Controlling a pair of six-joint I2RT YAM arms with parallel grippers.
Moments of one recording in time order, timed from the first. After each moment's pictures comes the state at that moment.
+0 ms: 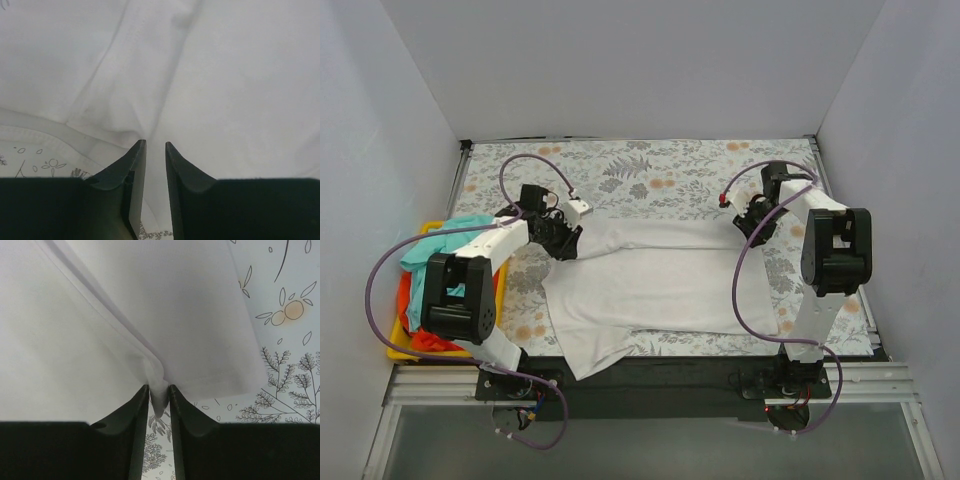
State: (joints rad) left arm -0.15 1.60 0.99 -0.48 0.49 0.56; right arm 0.05 1.93 1.37 -0.85 -0.32 -1.02
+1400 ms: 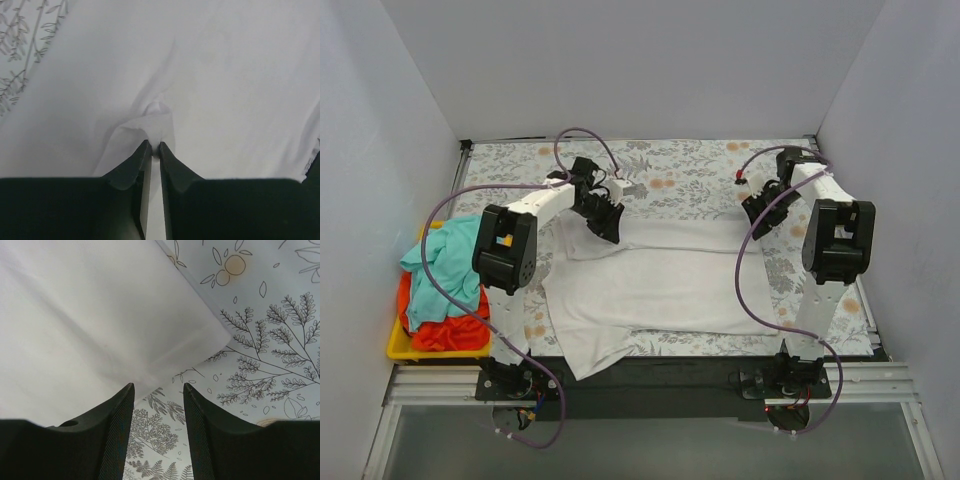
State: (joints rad) left arm -0.33 2.06 1.54 -0.71 0.63 0.45; right arm -0.02 2.05 1.61 -1.04 -0.38 -0.78
